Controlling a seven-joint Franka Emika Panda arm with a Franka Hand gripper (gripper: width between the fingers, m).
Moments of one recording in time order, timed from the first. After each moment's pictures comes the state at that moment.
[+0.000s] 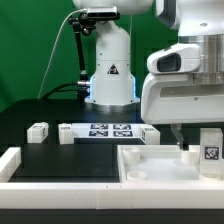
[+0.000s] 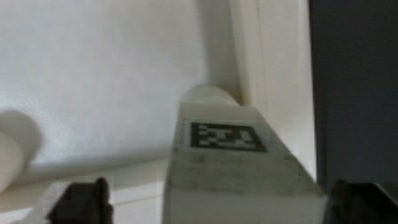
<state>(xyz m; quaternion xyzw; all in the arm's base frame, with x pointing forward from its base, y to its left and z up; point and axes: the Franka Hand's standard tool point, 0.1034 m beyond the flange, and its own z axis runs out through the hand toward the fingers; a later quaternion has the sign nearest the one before) 0.627 0.116 0.074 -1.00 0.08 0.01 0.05</state>
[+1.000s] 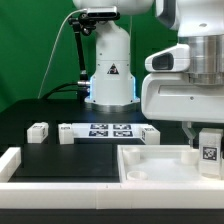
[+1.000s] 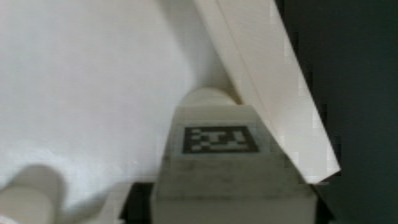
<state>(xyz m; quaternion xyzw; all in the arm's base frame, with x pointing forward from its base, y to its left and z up) 0.627 0.115 0.072 -0.95 0.32 0.02 0.05</state>
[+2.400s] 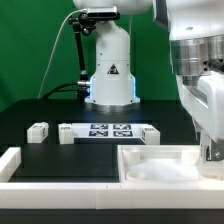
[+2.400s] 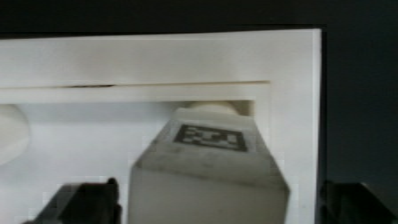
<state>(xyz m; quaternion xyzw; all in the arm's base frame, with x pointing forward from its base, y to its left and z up) 0.626 0.113 0.071 -0.72 0.69 0.05 0.06</state>
